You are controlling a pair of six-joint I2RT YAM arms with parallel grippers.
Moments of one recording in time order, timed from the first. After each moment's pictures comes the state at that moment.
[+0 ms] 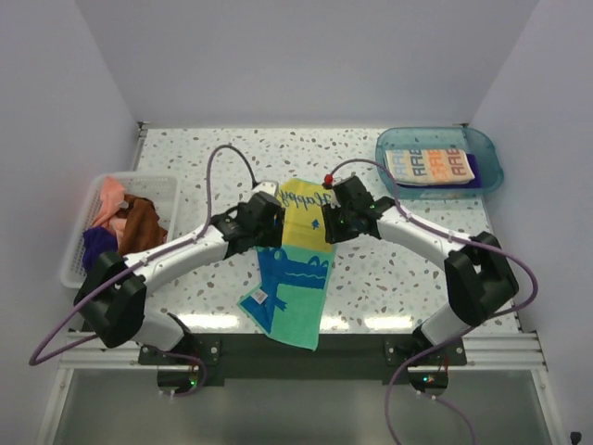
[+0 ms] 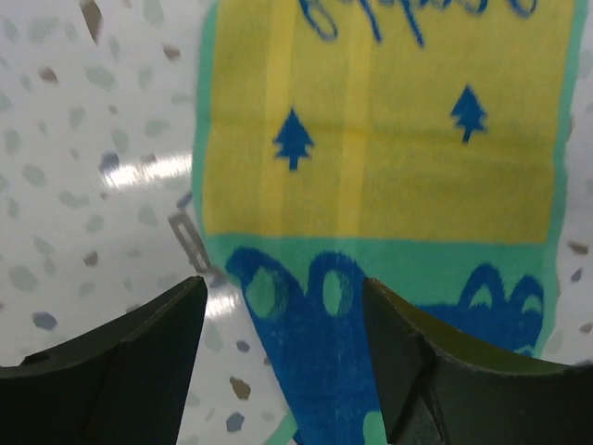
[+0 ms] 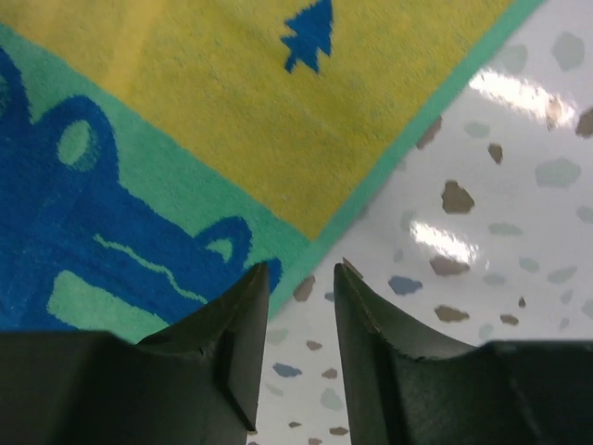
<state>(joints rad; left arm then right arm) -0.70 1.43 1.02 -0.40 -0.36 -0.44 0.60 1.53 1.02 -0.49 -0.03 0.29</state>
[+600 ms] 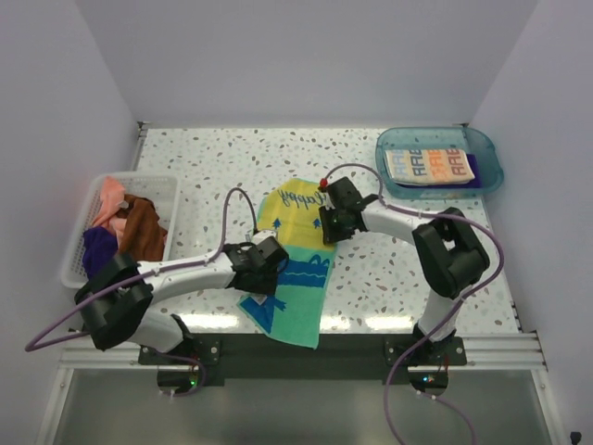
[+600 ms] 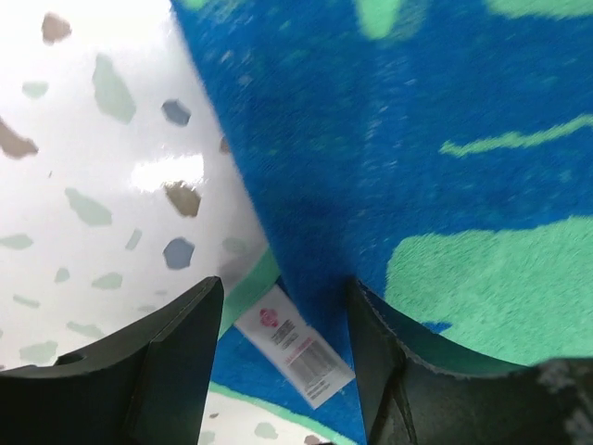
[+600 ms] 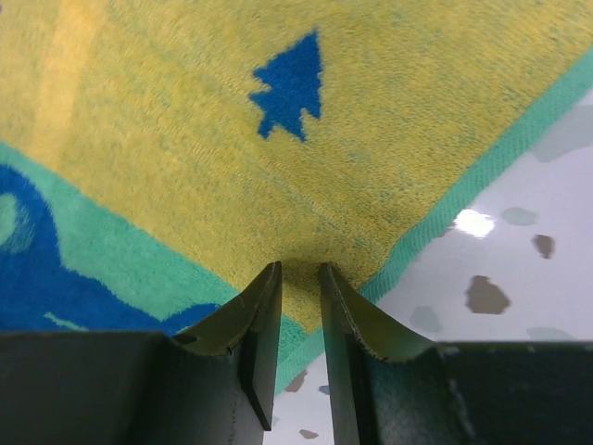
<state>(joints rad) -0.92 1.43 0.75 -0.56 -0.27 -0.73 0.58 1.81 1.10 -0.38 -0.08 0.30</state>
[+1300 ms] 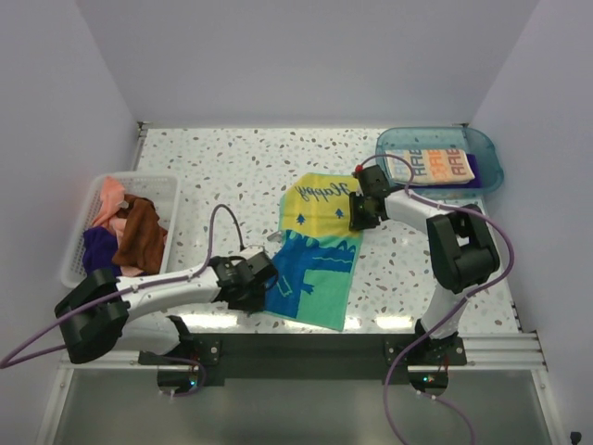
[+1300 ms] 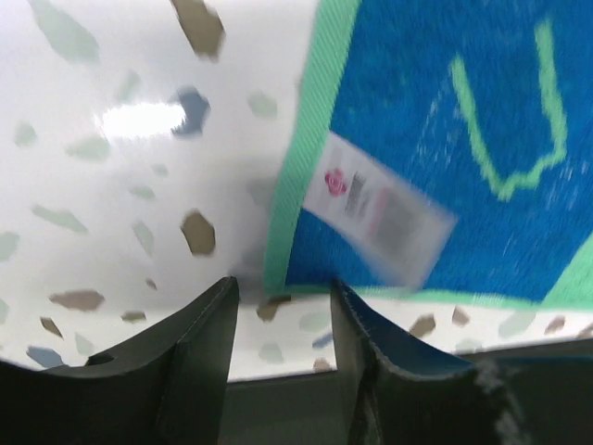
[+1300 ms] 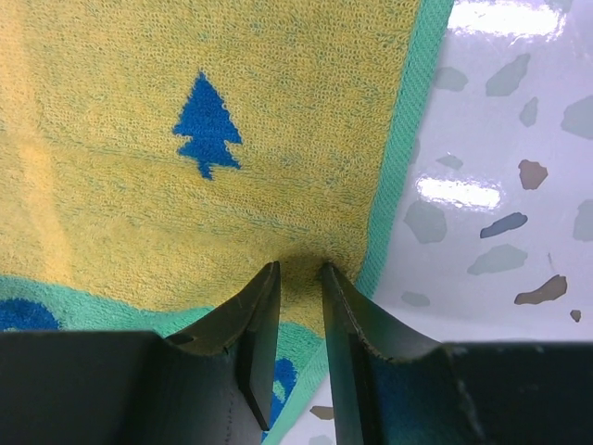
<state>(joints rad) -0.97 1.29 0.63 -0.66 -0.21 -0.90 0.35 1.81 1.10 -0.39 -0.03 0.32</state>
